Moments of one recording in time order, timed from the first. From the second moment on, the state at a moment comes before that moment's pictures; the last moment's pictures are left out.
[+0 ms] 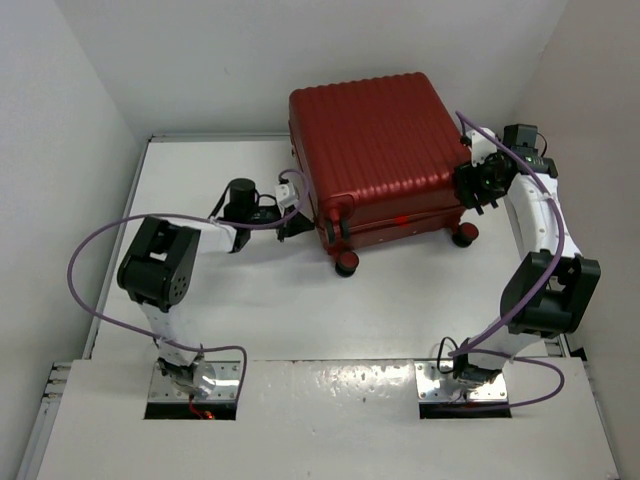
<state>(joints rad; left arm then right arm) -0.29 1.84 0.92 0.56 1.02 0.22 -0.21 1.61 1.41 -0.75 -0.19 -0.54</state>
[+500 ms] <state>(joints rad) -0.45 1.71 0.72 0.72 0.83 0.10 -0.20 1.60 1.40 -0.74 -0.16 -0.53</state>
